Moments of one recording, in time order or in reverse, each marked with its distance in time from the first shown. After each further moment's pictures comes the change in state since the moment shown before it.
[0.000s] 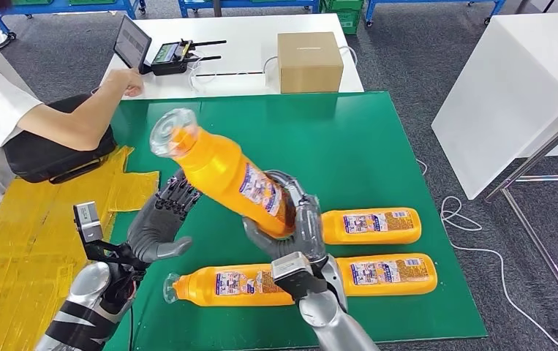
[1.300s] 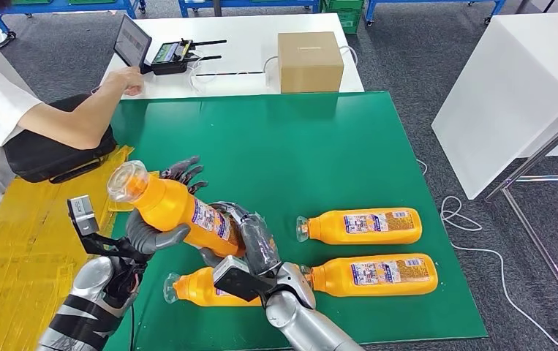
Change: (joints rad) left arm -0.029 -0.017 -0.006 0.033 0.028 0.030 -0.040; right arm -0.159 0.083 0.166 0.460 -0.010 0.060 0.050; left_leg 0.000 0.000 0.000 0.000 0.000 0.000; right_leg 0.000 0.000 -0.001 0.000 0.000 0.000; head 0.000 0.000
